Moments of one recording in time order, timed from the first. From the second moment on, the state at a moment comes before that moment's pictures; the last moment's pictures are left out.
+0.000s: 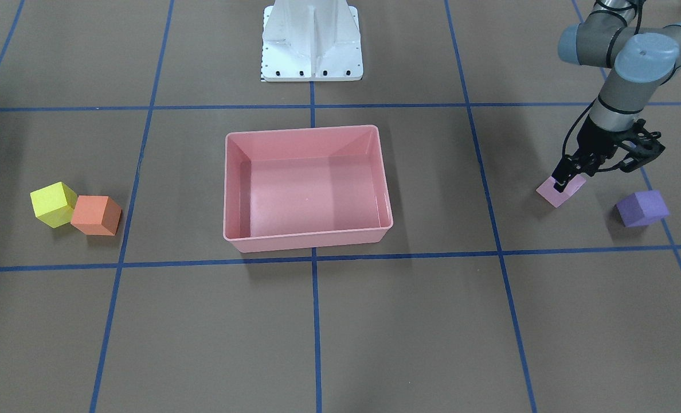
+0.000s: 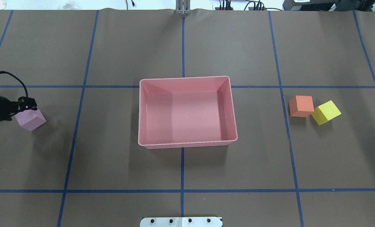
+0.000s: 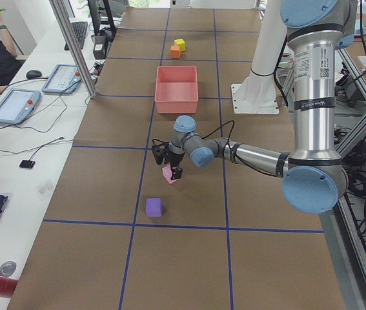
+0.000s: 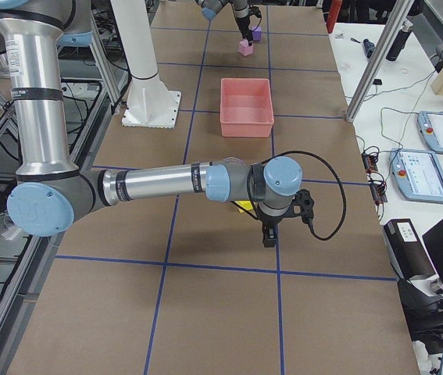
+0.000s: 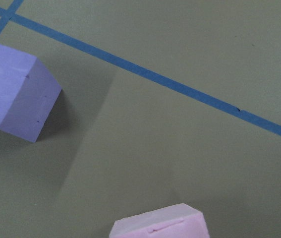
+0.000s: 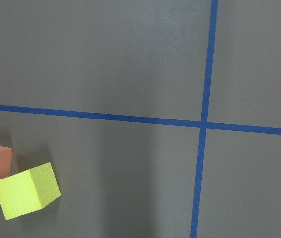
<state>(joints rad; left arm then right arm) -0.83 -1.49 -1.77 -2.15 -1.87 -1.39 1.56 -1.50 1.66 -1.69 2.45 -0.04</state>
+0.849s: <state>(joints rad) -0.79 -1.52 -1.74 -2.15 -1.83 -1.45 1.56 -1.50 1.66 -1.70 2.47 -0.03</state>
